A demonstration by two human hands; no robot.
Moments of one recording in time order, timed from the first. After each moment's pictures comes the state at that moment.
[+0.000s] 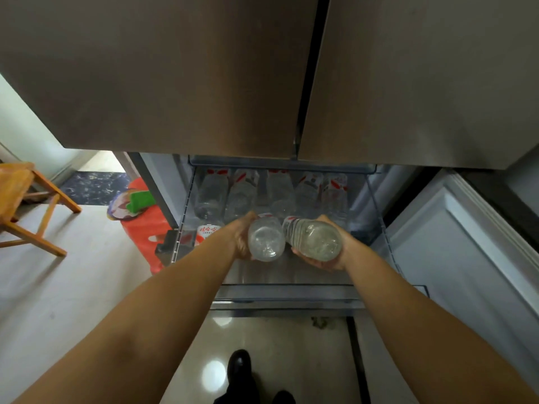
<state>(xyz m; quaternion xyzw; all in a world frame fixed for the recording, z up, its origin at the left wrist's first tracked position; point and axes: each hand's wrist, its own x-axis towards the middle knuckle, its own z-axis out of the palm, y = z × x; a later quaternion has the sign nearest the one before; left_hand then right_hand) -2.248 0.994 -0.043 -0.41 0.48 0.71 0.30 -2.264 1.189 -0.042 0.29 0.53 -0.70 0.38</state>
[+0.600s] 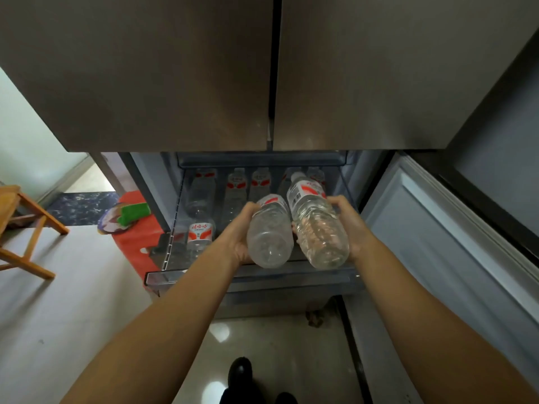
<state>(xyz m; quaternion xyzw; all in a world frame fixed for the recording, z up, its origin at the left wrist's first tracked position) -2.183 1.031 0.015 -0.28 0.37 0.82 0.33 -2.214 1.228 0.012 0.17 0.44 -0.81 0.36</state>
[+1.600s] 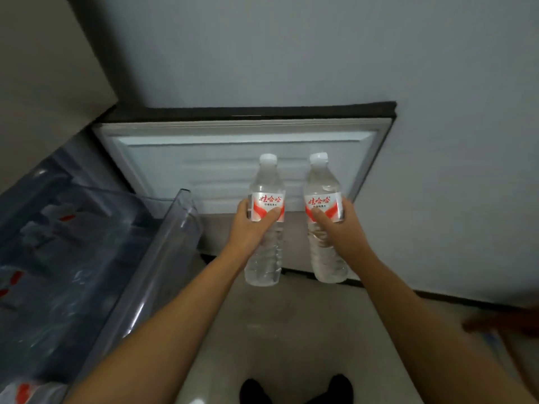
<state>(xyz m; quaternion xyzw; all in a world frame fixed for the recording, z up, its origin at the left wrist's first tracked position) -2.034 1.205 -0.007 0.32 0.68 0.52 0.41 -1.860 1.273 -0.019 0.54 0.60 -0.48 -0.35</state>
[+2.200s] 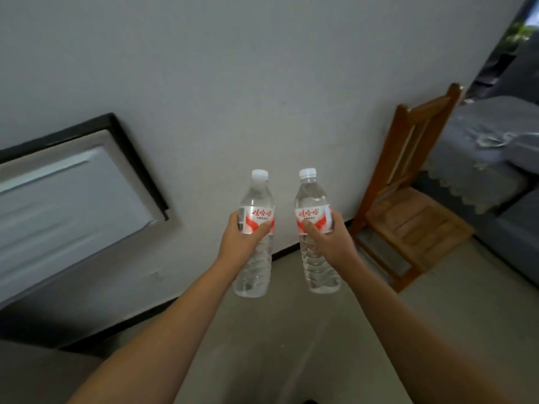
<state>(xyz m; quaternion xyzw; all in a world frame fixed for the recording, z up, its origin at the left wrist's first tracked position) -1.678 1.230 -0.017 0.51 0.58 0.38 0.51 -1.493 1.190 -0.035 0.68 0.40 -0.40 -0.47</state>
